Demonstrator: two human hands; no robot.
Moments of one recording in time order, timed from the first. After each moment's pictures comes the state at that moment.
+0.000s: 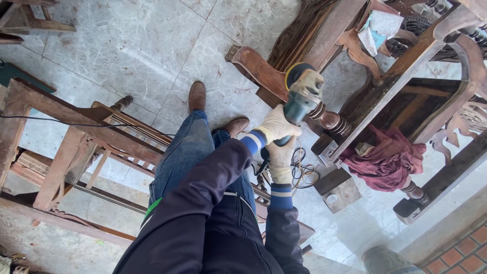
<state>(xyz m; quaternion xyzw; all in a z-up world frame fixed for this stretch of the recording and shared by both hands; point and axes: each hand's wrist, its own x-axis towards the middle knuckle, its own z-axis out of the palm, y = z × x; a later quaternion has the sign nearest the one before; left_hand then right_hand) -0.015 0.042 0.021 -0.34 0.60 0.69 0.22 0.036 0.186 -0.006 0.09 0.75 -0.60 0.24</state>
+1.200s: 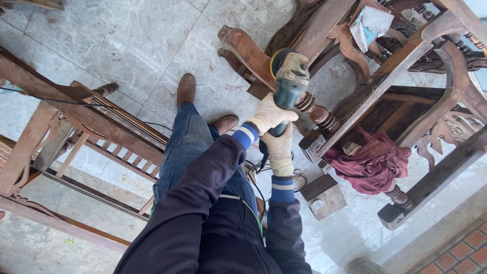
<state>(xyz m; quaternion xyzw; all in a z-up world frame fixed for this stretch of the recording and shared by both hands) -0.015 0.082 0.013 -0.39 0.50 0.77 0.09 0.003 0.214 0.017 -0.02 0.79 -0.55 0.29</state>
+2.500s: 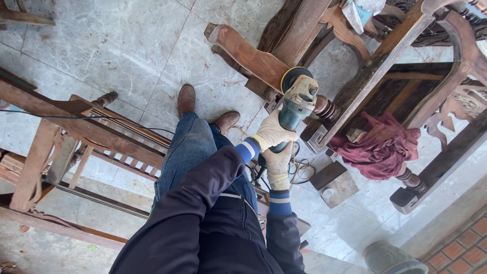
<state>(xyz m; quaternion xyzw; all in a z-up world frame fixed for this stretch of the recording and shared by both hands) 0.010 0.133 0.015 -0.32 0.60 0.71 0.19 0.056 0.263 0.009 0.07 0.76 -0.59 0.24</state>
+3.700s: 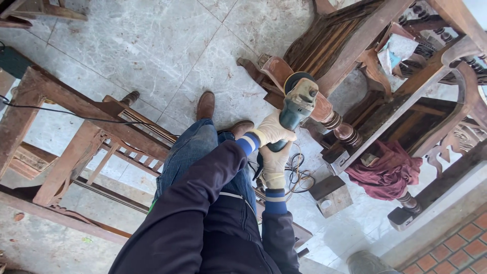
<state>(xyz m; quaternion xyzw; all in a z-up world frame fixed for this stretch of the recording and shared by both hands) 0.048 -0.022 -0.009 -0.30 0.55 0.75 0.20 0.093 0.103 0.008 0.05 0.81 -0.53 0.22</state>
